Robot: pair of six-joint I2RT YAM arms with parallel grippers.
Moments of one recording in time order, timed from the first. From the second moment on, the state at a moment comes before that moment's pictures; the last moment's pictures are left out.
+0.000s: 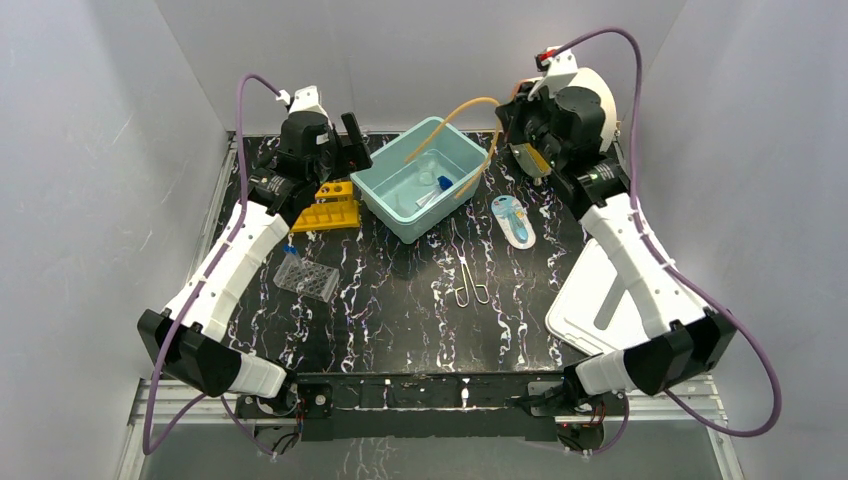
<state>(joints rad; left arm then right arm) -0.43 1.40 1.51 -0.56 -0.25 -0.48 0.42 1.36 1.54 -0.26 0.01 0.18</state>
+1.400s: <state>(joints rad) -0.43 1.40 1.51 -0.57 -0.34 -0.45 0.62 1.75 1.49 -0.01 0.06 0.29</state>
